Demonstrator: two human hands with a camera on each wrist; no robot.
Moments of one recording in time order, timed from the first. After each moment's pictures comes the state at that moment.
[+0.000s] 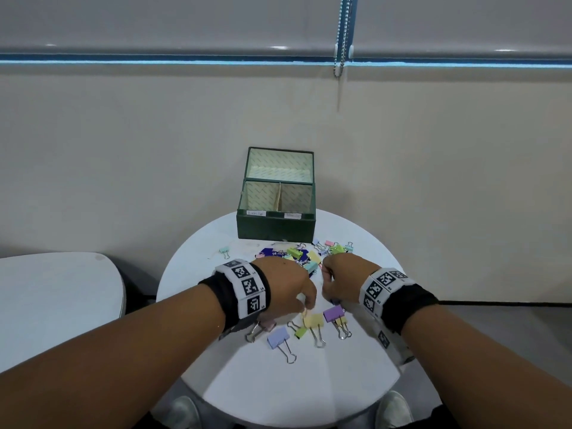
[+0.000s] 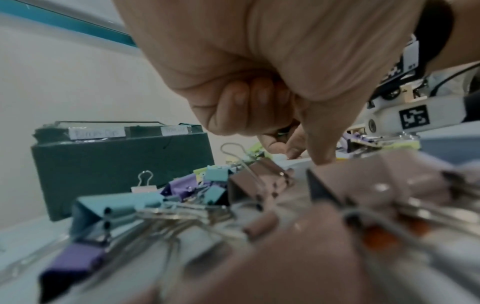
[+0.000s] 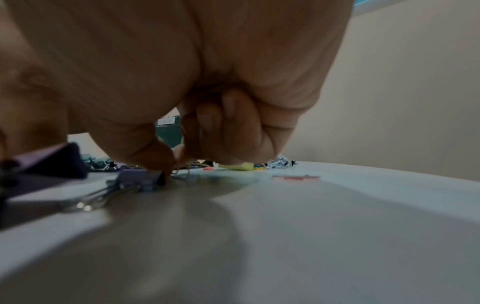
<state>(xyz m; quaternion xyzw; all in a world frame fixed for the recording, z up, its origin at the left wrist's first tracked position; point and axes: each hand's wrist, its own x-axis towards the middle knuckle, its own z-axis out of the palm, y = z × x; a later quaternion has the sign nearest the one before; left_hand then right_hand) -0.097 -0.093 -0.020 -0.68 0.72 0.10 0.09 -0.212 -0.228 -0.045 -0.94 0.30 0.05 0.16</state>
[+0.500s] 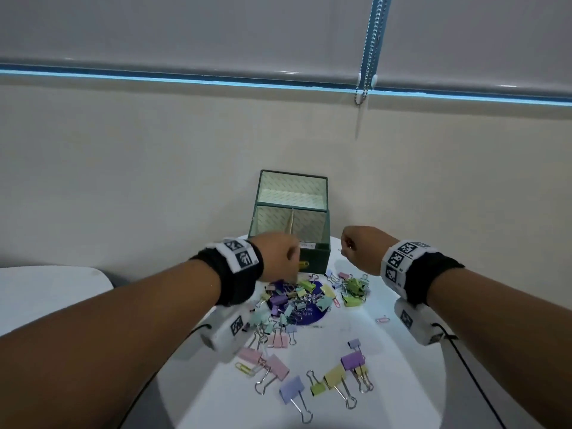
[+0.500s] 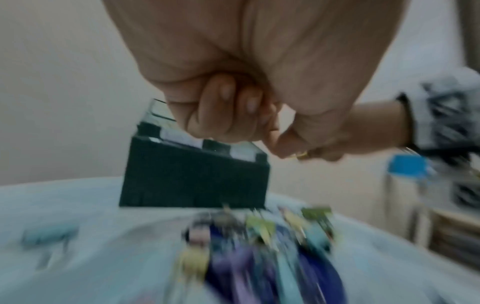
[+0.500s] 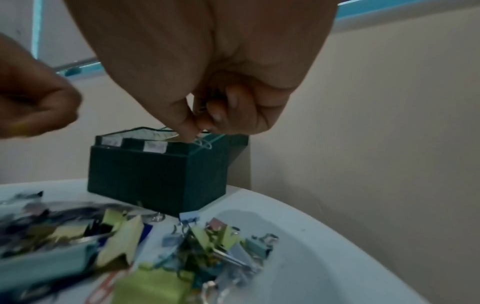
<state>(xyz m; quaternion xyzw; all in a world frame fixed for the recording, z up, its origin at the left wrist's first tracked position) -0.015 -0.128 0.023 -0.80 0.58 0.12 -0.08 -0.161 -0.294 0.016 -0.95 0.30 -0.03 0.08</state>
